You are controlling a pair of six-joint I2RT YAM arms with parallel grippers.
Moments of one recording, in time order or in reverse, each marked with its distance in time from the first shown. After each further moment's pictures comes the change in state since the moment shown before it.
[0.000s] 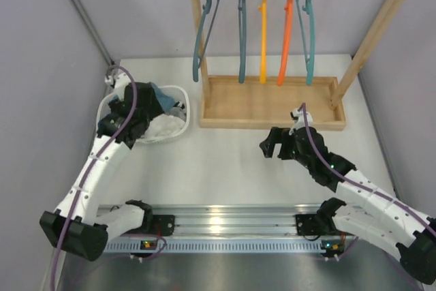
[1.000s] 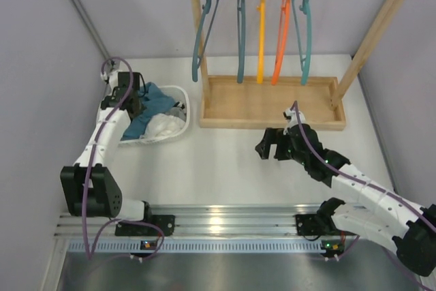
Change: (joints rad) left arm 0.385 0.350 0.039 0.114 0.111 0.089; right arm 0.000 0.093 0.027 -0.005 -0.089 -0.005
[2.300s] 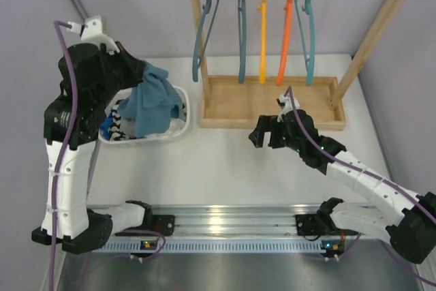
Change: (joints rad) left arm -0.208 -0.201 0.768 -0.284 0.375 0.113; right arm 0.004 0.130 0.185 -0.016 -0.025 -0.034
